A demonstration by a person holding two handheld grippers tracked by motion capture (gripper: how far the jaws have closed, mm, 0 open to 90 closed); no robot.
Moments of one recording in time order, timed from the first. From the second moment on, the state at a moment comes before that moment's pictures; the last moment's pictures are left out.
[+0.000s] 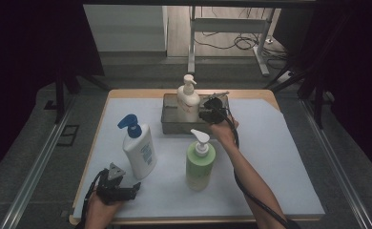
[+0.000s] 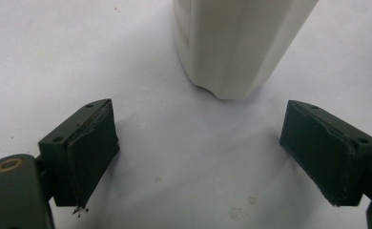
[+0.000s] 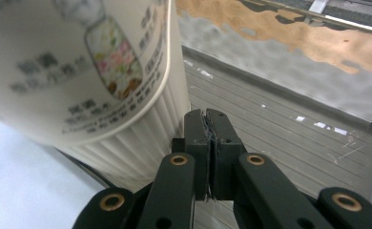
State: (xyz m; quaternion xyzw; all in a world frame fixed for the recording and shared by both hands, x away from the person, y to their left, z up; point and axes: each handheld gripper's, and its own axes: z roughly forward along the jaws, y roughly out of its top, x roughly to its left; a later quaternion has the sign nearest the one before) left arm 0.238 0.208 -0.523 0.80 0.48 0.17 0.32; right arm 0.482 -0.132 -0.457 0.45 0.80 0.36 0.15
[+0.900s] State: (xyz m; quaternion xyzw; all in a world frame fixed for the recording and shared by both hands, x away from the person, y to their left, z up) left arm 0.238 0.208 -0.523 0.80 0.48 0.17 0.32; right arm 0.485 -0.111 -0.458 0.43 0.81 0.37 0.13
